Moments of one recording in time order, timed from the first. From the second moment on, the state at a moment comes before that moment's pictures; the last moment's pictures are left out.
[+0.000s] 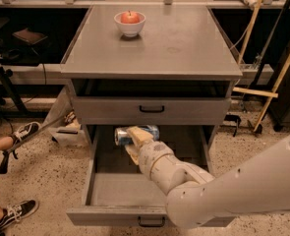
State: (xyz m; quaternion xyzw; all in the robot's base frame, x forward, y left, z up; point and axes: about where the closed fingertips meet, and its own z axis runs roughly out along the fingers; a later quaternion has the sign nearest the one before) arm 0.527 0.033 0.722 -0.63 0.45 -0.21 0.59
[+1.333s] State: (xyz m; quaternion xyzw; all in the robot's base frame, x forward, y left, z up) arm 0.592 -0.024 0.935 -0.55 0.43 -0.34 0.63
